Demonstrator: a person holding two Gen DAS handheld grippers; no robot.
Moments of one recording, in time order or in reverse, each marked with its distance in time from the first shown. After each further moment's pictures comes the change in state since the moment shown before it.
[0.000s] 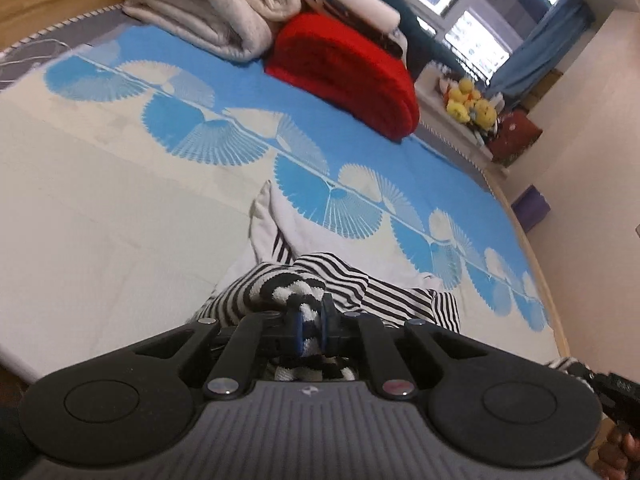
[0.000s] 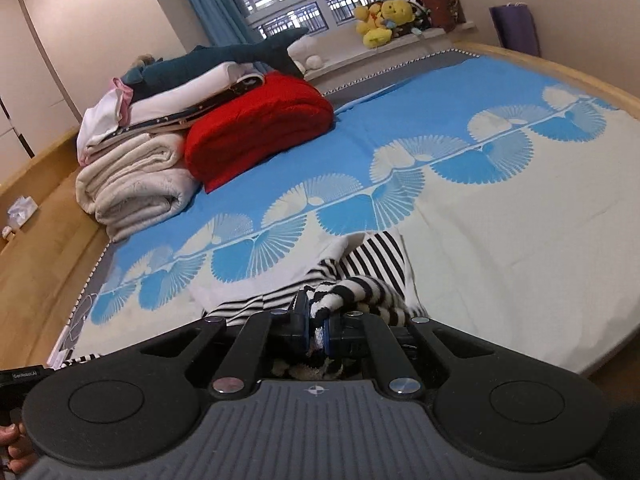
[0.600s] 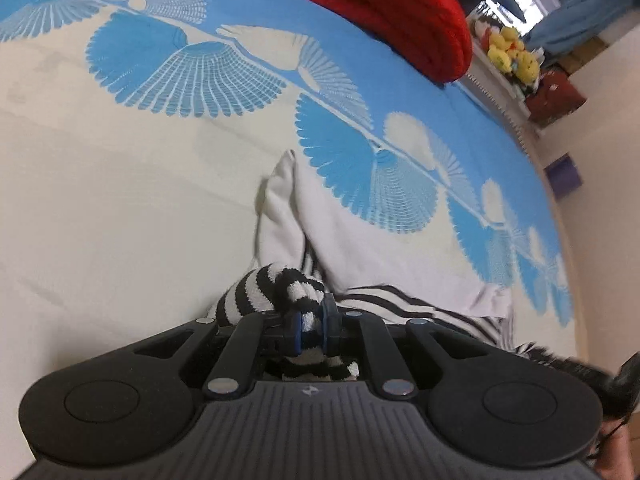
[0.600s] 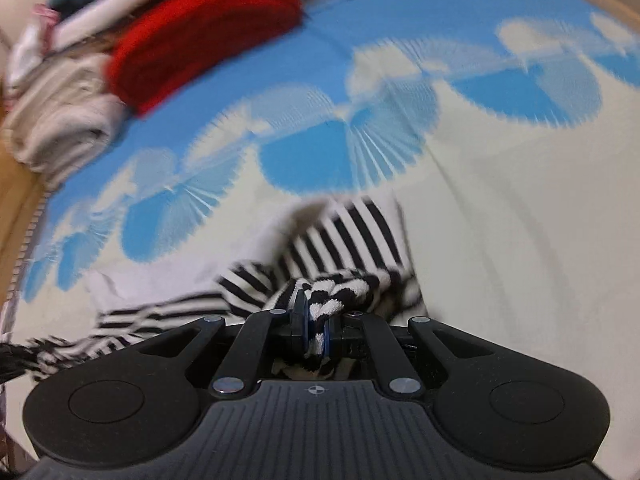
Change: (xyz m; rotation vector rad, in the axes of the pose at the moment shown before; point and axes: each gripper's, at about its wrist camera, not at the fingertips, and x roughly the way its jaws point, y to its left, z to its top) left arm 0.204 0.050 0.071 -0.050 0.228 0.012; right arm 0.252 -0.040 0.032 0.022 0.279 -0.076
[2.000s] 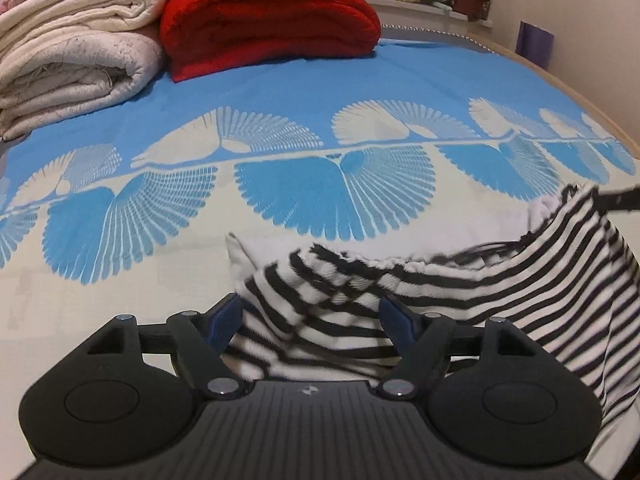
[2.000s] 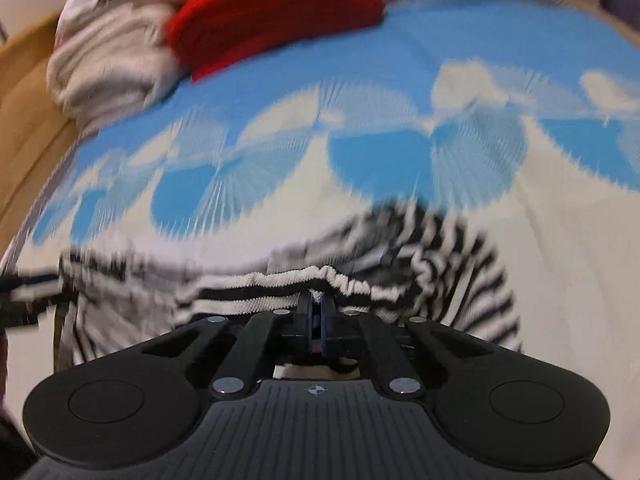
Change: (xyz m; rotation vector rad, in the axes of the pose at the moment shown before) left arm 0.040 -0.075 -0.017 0.605 -0.158 0.207; right arm 0.016 0.049 0.008 -0.211 -0.098 0.077
